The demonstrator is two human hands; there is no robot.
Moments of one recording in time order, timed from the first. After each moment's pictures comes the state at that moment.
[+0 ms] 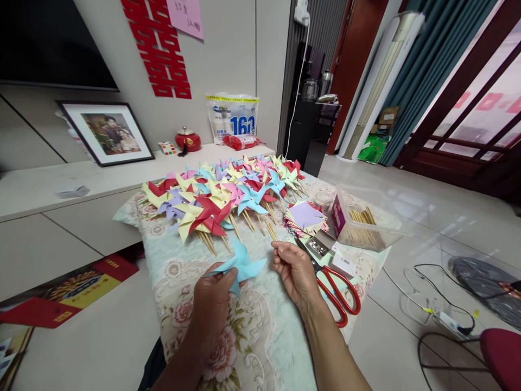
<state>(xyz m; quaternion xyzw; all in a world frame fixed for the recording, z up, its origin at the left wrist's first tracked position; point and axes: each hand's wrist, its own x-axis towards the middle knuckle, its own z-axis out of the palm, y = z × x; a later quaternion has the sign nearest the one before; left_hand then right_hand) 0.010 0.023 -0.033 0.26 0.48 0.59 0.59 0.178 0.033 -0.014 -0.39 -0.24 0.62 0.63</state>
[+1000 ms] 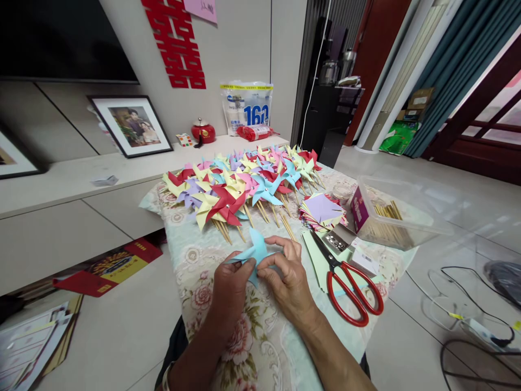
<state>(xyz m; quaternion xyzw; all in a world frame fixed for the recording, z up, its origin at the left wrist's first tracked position) 0.013 0.022 -0.024 0.32 0.51 0.58 0.55 0.143 0.005 -0.011 -0.47 -0.71 0.19 0.49</state>
